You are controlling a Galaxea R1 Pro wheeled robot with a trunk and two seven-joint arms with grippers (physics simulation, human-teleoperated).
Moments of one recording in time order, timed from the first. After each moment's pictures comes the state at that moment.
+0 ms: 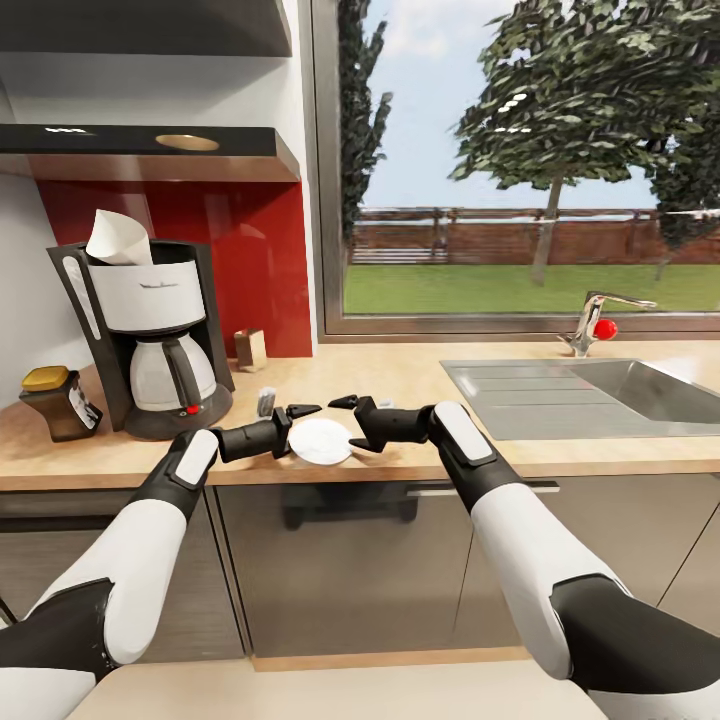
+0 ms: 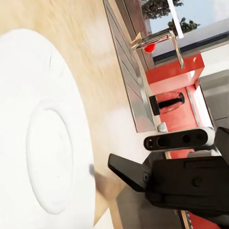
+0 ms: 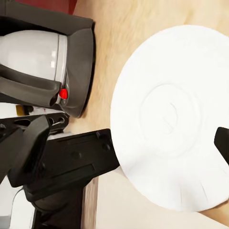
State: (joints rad) left arm -1.01 0.00 0.26 -0.58 0.57 1.00 -0.59; right arm -1.04 0.17 0.11 -0.70 -1.34 0.90 -0.23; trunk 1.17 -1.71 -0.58
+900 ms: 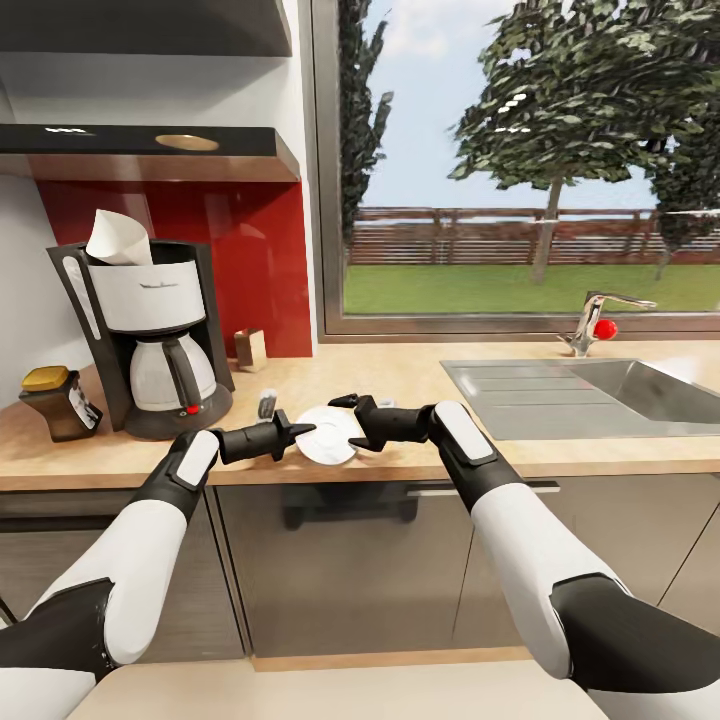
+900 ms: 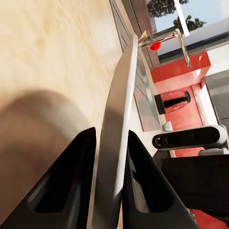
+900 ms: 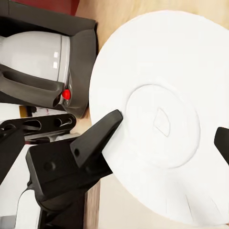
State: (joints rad) left arm -1.01 0.00 0.26 -0.58 0.54 1.00 -0.59; right arm -1.04 0.17 0.11 -0.70 -1.35 0.90 -0.23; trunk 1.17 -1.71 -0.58
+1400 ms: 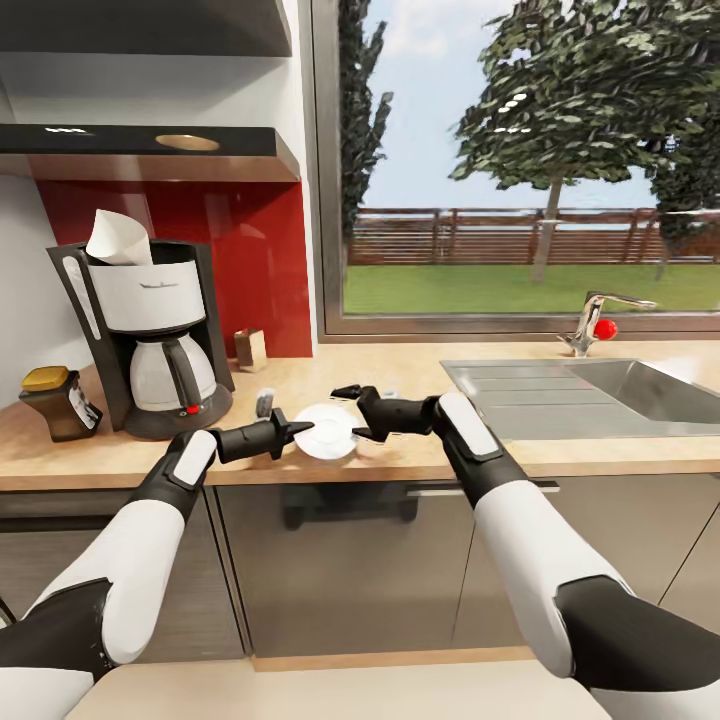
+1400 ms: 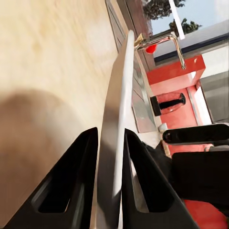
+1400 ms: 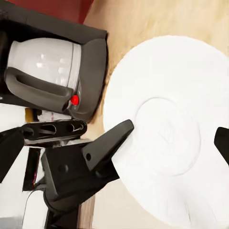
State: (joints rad) left arm -1.01 0.01 0.26 -0.58 0.57 1.01 -0.59; right arm -1.05 0.16 0.11 -0.76 -1.34 0.90 -0.24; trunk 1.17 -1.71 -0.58
